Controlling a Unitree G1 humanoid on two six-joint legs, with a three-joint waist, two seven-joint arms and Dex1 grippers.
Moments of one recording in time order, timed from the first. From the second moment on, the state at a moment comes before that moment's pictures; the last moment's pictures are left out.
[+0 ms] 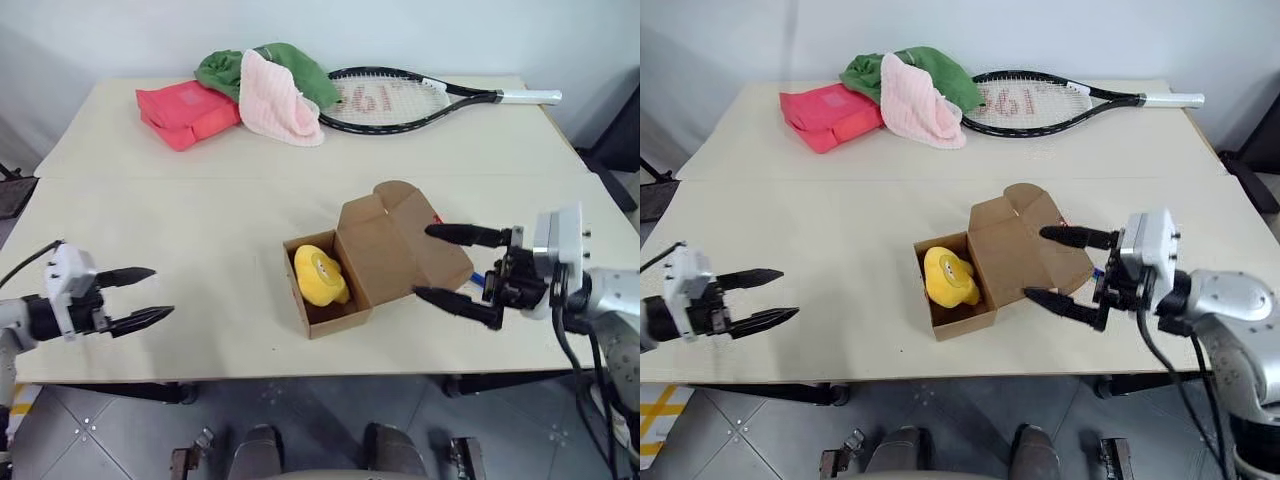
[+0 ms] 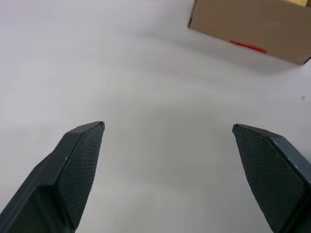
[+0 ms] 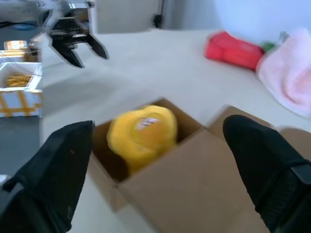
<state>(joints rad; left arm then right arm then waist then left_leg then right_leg) -0.08 0.95 0.41 0.25 -0.46 0.16 -1.26 -0.16 -0.79 -0.27 -0.48 0.73 0.38 1.07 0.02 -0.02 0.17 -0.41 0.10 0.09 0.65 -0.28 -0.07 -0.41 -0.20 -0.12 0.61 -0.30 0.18</state>
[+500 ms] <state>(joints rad) -0.56 0.94 0.02 -0.23 -0.60 0.67 -1.17 -0.18 -0.89 -0.33 -0.60 0.89 0.46 1.04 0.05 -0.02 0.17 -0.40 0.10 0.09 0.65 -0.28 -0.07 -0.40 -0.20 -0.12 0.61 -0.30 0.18</state>
